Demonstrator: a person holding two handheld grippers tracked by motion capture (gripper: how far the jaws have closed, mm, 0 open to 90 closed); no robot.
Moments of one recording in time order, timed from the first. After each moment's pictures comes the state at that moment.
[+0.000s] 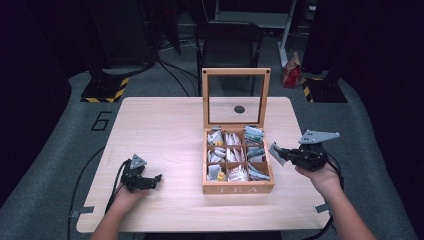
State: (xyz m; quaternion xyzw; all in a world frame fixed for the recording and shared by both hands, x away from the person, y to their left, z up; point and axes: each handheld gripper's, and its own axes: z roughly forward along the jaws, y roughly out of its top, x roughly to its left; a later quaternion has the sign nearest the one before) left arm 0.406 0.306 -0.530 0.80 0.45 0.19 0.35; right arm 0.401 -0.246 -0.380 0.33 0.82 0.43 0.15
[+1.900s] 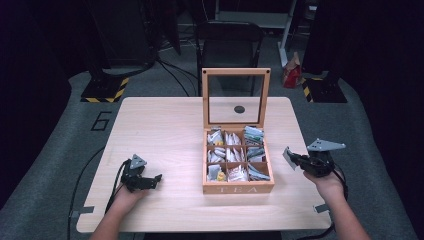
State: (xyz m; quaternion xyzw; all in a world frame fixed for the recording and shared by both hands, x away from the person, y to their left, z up) left arm 0.407 0.306 -0.530 0.80 0.45 0.19 0.35; right arm 0.404 -0.281 -0.428 0.40 0.80 0.40 0.20
